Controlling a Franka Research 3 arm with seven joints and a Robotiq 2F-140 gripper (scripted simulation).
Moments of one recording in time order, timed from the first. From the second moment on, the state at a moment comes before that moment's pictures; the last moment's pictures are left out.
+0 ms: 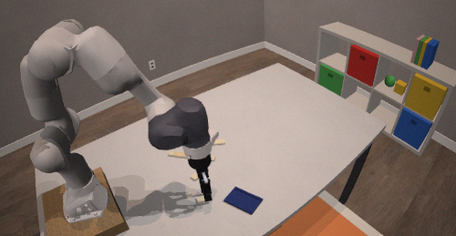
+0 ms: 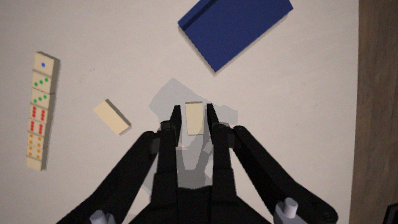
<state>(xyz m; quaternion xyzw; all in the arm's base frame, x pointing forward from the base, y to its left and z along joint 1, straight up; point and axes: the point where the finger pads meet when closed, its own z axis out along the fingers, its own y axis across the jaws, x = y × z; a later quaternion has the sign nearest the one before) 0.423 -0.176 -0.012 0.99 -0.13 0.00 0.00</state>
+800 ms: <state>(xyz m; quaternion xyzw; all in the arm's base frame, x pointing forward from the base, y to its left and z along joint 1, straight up) 0.423 -0.177 -0.012 0.99 -0.13 0.00 0.00</state>
